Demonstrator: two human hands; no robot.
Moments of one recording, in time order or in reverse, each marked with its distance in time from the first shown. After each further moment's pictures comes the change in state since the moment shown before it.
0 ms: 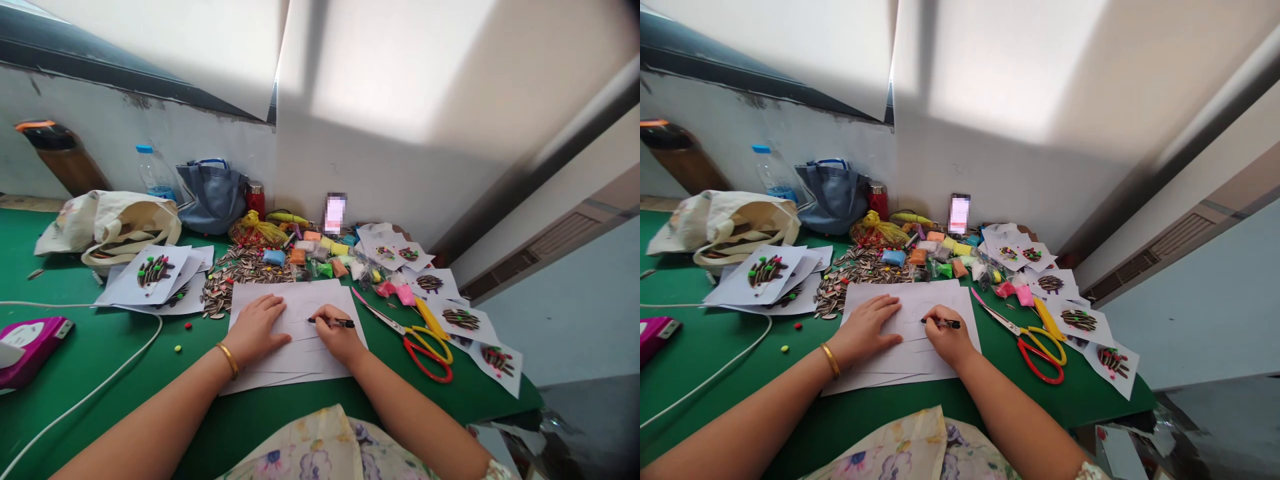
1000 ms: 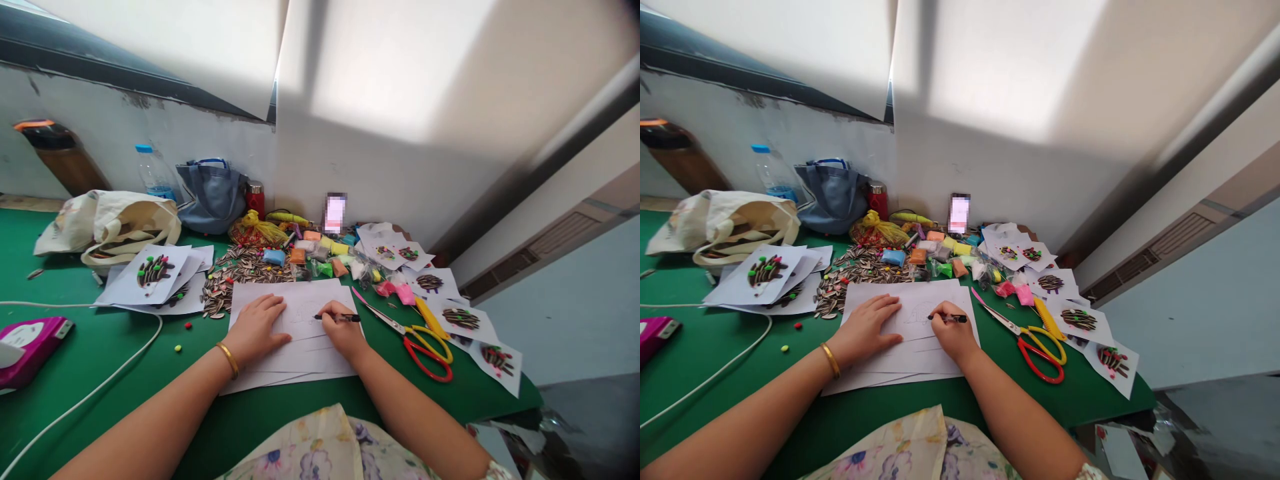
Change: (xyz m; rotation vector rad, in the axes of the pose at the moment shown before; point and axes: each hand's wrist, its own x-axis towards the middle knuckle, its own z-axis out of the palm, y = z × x) left_hand 0.000 0.000 -0.002 -0.001 -0.008 0.005; right_hand 0.004 0.006 -0.005 0.013 0.058 0.080
